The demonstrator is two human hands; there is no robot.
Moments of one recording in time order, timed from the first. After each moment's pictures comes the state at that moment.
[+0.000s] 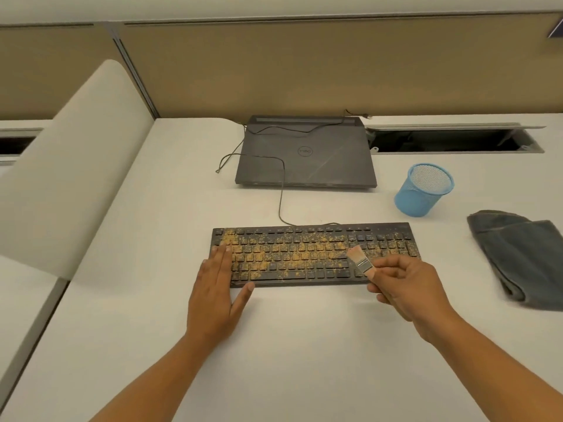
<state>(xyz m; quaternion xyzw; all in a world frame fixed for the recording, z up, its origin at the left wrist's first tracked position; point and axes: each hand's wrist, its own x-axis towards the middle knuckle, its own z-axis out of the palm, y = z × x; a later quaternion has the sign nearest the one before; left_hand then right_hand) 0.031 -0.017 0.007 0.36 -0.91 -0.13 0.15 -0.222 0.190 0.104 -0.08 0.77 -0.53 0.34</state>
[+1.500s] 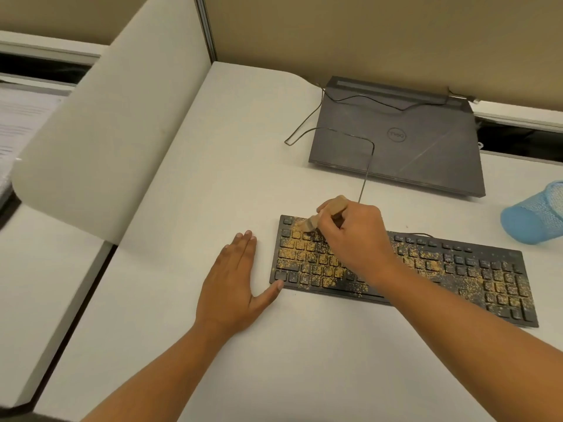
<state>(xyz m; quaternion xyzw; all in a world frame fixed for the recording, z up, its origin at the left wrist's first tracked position) 0.091 -0.084 -0.005 0.42 -0.89 -0.16 0.10 -0.134 -0.033 0.088 -0.48 0.77 -0.37 0.20</state>
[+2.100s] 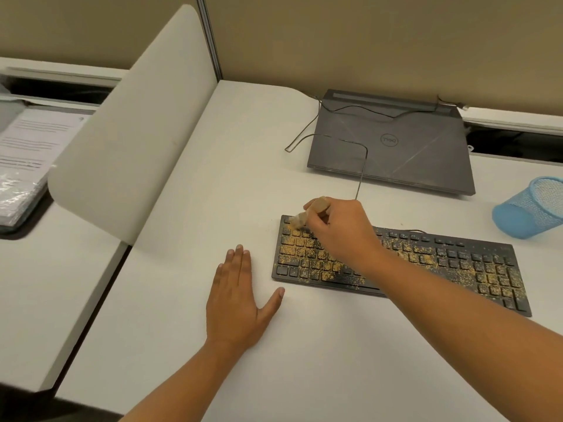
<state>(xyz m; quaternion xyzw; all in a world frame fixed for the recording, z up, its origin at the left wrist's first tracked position) 0.100 -0.043 -0.010 0.49 -0.86 -0.13 0.11 -0.128 -0.035 0.093 -0.51 0.77 -0.33 0.21</state>
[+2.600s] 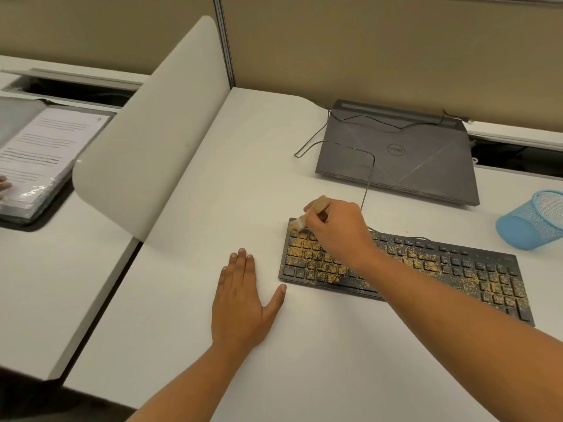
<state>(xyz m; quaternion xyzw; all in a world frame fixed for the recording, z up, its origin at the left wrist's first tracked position) 0.101 -0.039 -0.012 0.53 -0.83 -0.13 0.10 -0.115 -0.047 0.090 -0.49 0.77 -0.35 0.21</state>
